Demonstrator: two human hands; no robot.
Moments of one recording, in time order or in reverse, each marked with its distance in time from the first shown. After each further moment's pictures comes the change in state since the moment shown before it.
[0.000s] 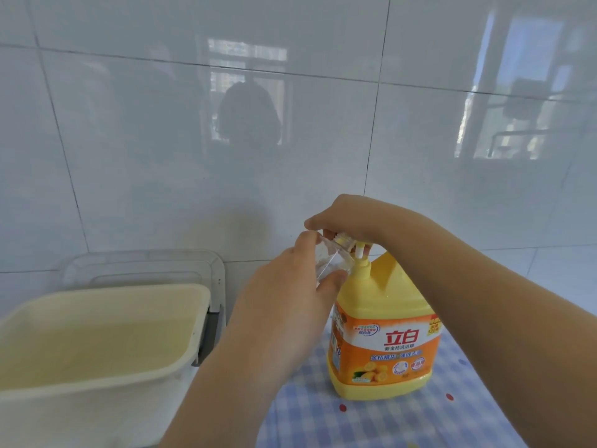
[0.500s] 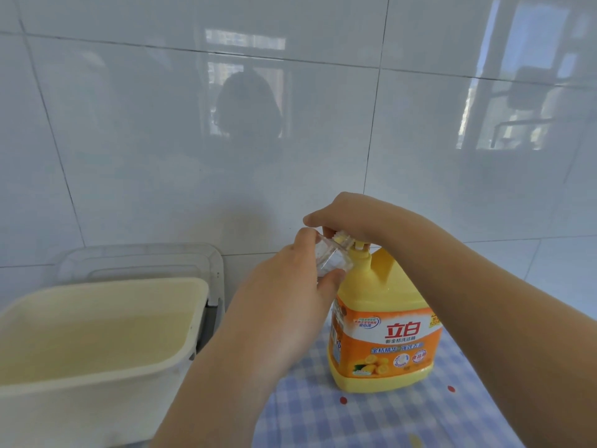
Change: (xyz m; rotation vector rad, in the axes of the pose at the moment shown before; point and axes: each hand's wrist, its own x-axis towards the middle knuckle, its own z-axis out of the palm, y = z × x) left_hand 0.002 -0.004 0.003 0.089 -0.053 -0.014; right_hand 0.006 0.009 0.010 0.017 0.040 -0.008
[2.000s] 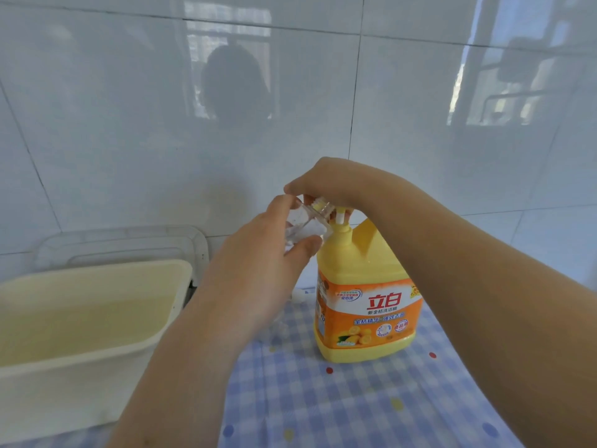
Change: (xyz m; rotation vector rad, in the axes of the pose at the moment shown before) left_hand 0.005 -0.008 0.001 -0.068 0.054 0.027; right_hand -0.013 -0.010 -0.010 0.010 -0.044 0.011
